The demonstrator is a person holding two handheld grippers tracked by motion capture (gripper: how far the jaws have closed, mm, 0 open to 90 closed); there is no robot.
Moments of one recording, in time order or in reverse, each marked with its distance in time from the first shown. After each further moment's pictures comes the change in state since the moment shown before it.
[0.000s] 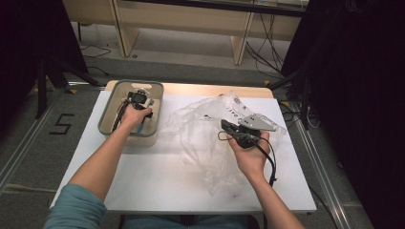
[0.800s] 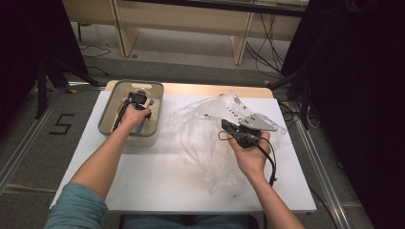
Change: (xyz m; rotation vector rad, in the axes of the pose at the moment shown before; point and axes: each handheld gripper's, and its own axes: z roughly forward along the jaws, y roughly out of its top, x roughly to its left) left arm 0.001 0.000 0.002 0.023 0.005 0.009; right arm 0.000 0.001 -0.001 -0.004 -0.001 0.002
